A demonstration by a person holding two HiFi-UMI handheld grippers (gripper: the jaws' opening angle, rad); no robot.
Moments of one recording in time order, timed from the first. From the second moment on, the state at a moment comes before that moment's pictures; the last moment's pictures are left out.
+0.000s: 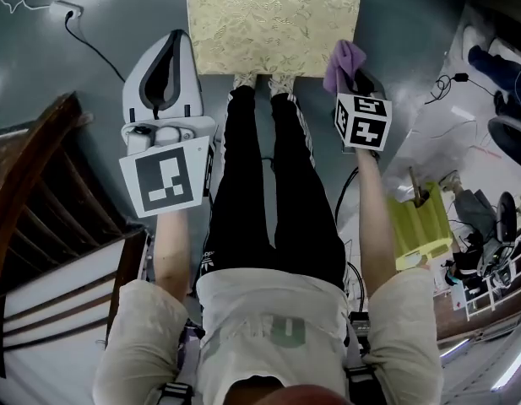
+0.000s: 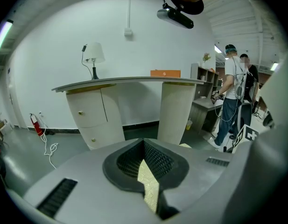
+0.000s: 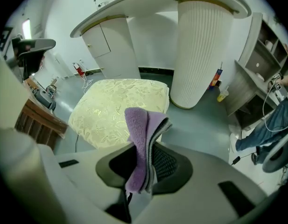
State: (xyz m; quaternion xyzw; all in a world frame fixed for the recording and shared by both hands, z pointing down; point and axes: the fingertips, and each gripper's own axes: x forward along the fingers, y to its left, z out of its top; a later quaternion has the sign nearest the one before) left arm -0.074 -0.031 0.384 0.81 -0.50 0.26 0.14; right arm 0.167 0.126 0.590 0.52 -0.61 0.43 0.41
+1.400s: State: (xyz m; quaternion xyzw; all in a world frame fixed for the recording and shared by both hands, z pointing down) left arm -0.035 -0.026 0.393 0.83 -0.47 0.26 0.14; right arm 0.211 0.137 0.611 0.57 -0.54 0.41 0.46
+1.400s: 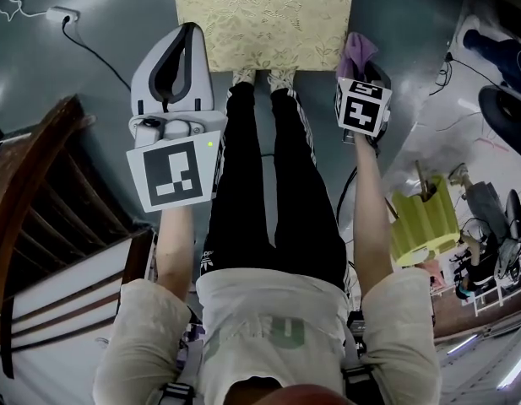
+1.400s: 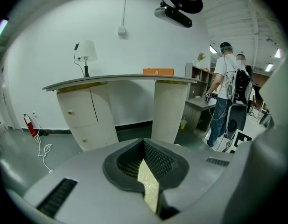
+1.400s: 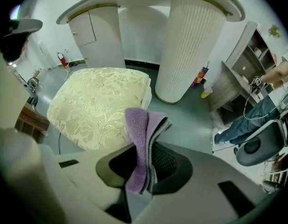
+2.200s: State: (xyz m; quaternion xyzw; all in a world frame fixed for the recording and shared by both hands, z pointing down) left arm -0.019 -0.050 0.085 0.85 -0.50 0.16 0.10; right arm 0.111 -0.021 0.114 0.66 -0.70 0.17 0.21
